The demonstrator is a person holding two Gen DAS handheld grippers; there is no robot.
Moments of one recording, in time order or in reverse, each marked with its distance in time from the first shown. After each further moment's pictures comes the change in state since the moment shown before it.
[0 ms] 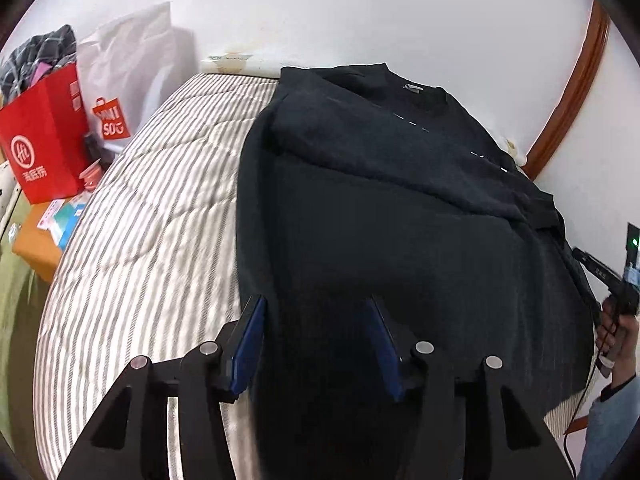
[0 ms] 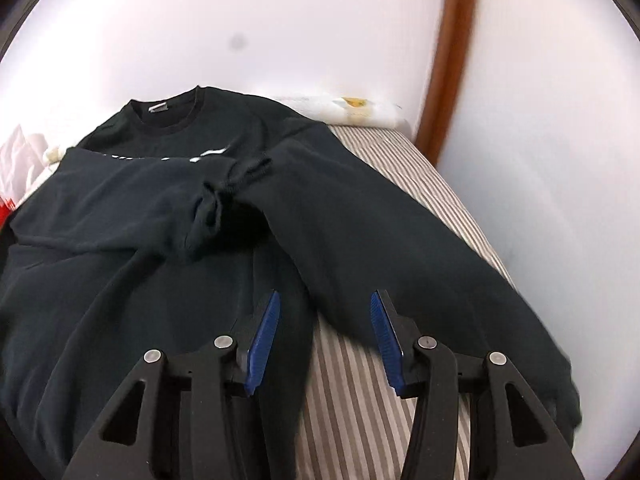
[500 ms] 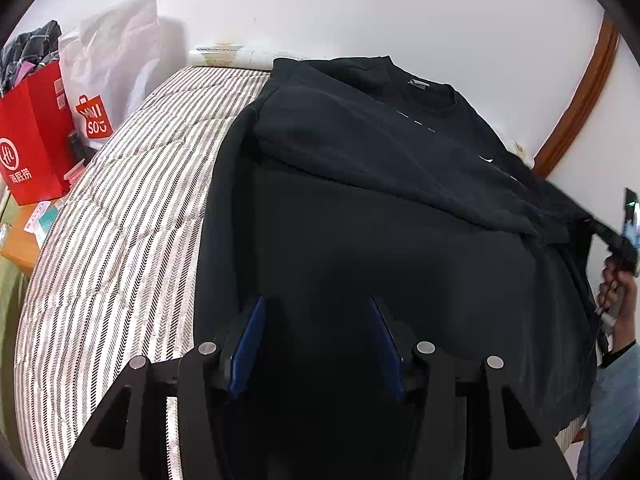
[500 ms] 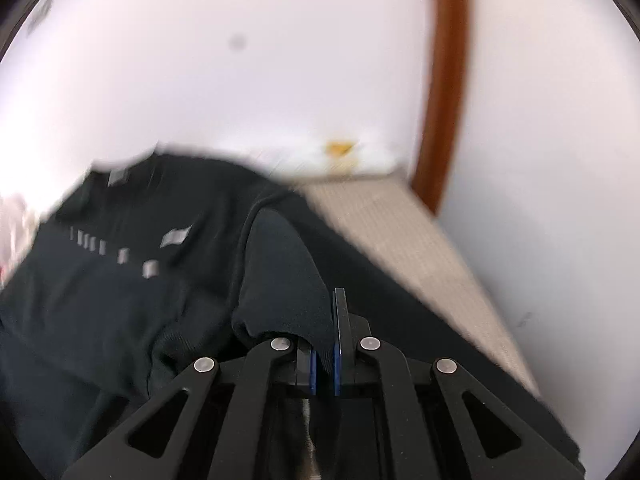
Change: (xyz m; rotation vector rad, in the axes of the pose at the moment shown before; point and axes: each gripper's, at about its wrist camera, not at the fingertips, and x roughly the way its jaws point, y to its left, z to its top) left arm 0.029 -0.008 0.014 -0.016 0.022 -0.005; right arm 0.042 -0.046 0.075 0.138 -0.103 0.012
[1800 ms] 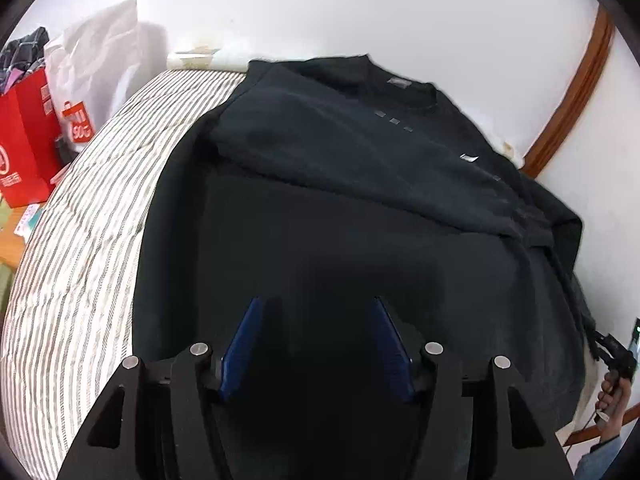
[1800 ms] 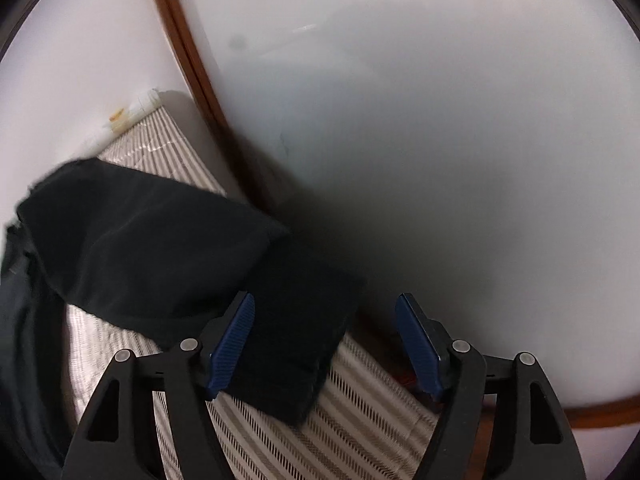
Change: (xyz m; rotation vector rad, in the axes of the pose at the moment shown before) left arm 0.011 -0.035 0.009 -0.004 0.014 -0.009; right arm -0.092 -0.226 -0.177 0.463 0.239 -0.194
